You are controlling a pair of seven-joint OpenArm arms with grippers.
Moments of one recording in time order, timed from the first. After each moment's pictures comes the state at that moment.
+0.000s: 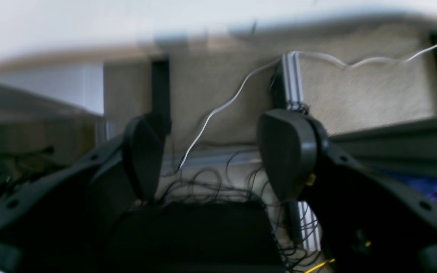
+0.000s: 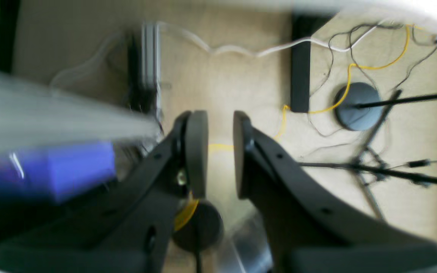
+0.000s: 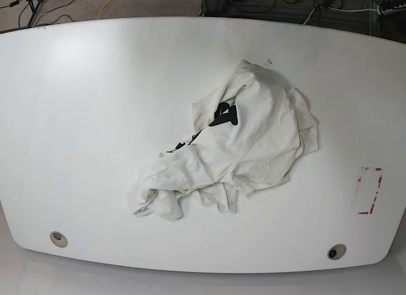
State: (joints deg) left arm 62.6 -4.4 -15.2 101.2 1.3 -11.0 -9.1; right arm -65.0 -0.3 9.2 98.1 -0.4 3.4 7.0
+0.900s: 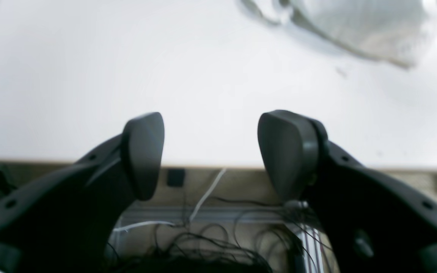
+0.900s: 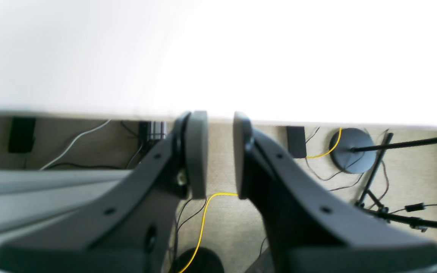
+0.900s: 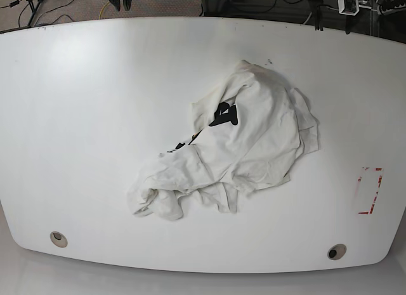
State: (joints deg) left arm 64.8 -4.3 -19.5 115.8 -6.8 -10.4 -7.3; right arm -67.0 -0.4 9.3 109.5 0.6 3.7 6.9
